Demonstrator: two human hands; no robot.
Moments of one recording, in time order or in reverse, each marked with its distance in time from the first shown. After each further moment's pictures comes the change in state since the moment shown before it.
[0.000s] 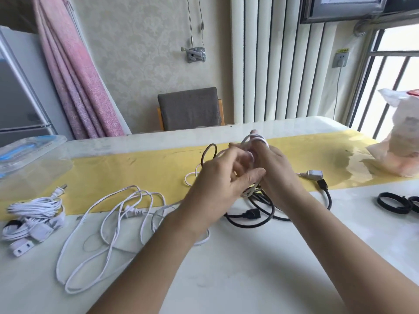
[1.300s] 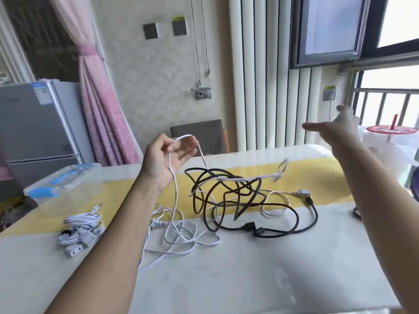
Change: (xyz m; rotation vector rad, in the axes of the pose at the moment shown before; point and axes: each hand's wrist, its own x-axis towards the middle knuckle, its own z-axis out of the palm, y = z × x) left_hand 0.024 0.022 -0.124 -1.152 0.184 -0.297; right_hand 0.007 -0.136 -0.097 -0.571 0.671 -0.025
